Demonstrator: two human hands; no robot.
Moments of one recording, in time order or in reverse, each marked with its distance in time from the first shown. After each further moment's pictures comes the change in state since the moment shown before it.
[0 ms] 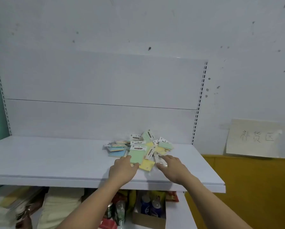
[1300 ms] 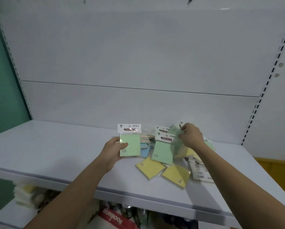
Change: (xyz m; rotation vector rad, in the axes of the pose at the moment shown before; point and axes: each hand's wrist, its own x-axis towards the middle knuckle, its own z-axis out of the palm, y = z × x) left_hand 0.126 -0.108 -0.031 -1.221 0.110 -0.322; right_hand 0.225 -0.023 0.014 0.182 0.196 0.100
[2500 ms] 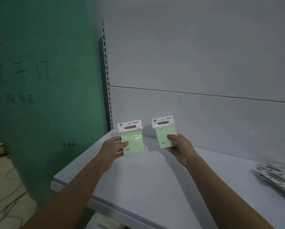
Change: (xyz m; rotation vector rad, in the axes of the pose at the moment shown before) left_hand 0.146 0.091 -0.451 0.028 0.208 0.030; right_hand 0.003 -0.400 0.330 1.413 -0.504 0.249
